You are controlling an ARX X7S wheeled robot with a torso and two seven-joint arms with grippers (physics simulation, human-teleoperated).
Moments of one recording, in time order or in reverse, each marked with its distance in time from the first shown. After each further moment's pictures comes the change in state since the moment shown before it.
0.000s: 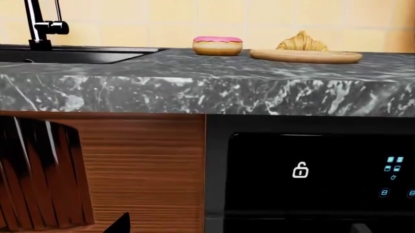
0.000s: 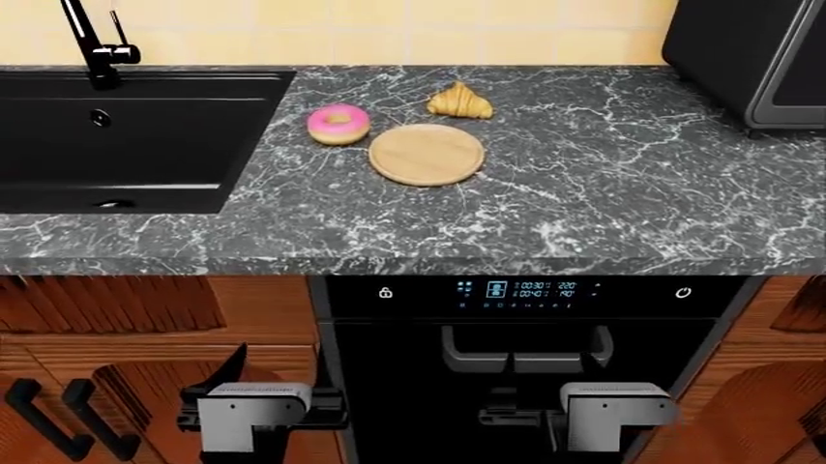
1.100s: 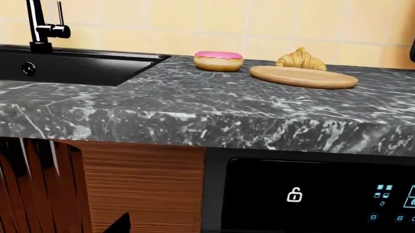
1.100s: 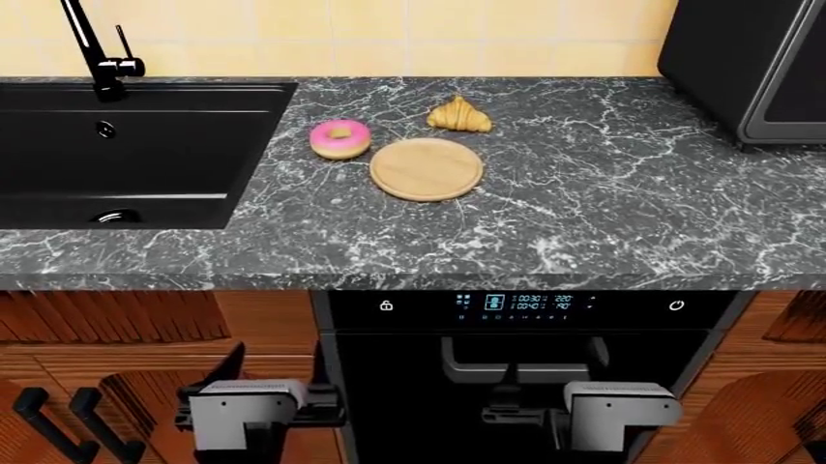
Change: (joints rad) left arm -0.001 -0.043 0.036 0.029 -0.082 -0.016 -0.037; right arm 0.002 0.039 -0.040 -0.019 0.043 0.011 0.058
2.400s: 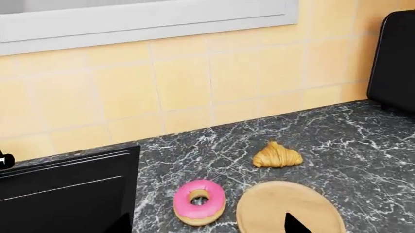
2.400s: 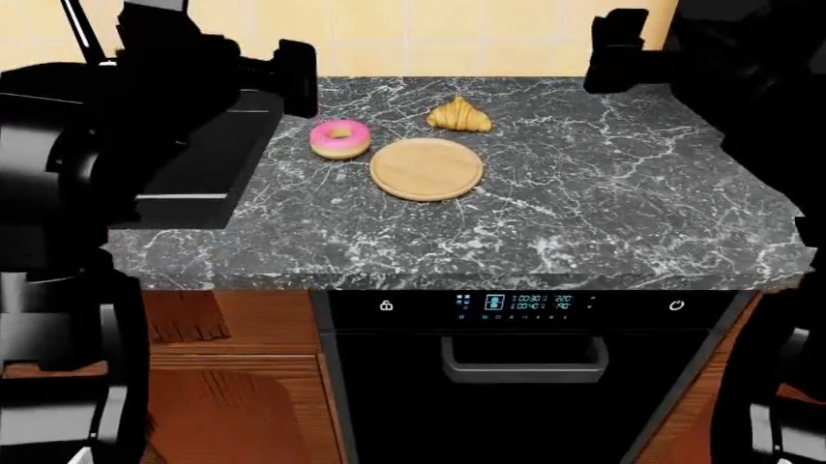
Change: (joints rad) left arm -1.318 -0.082 0.004 -0.185 -0.071 -1.208 0.294; right arm 1.254 0.180 0.219 0.032 0.268 1.230 -0.361
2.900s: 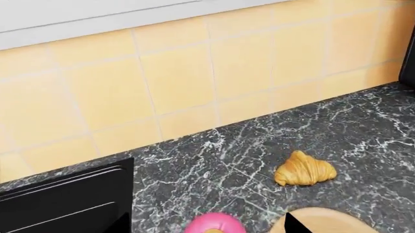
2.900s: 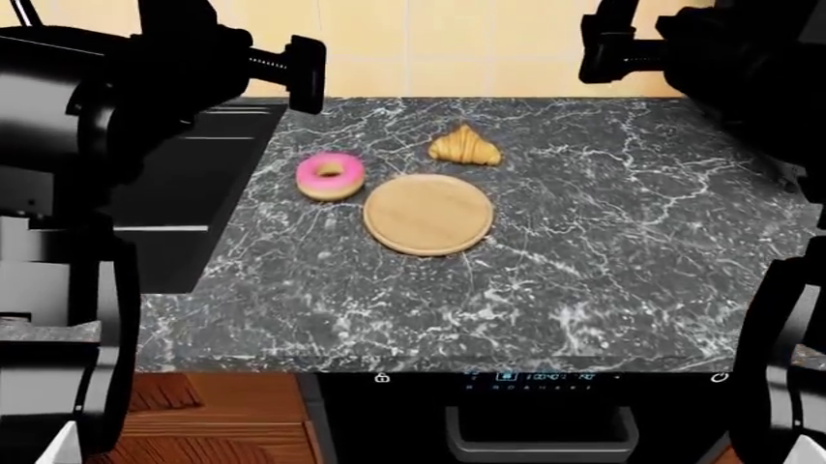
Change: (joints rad) left arm -0.121 0.000 0.107 -0.182 0.009 0.002 0.064; right arm 0.106 0.013 -0.067 0.191 0.001 -0.019 -0.059
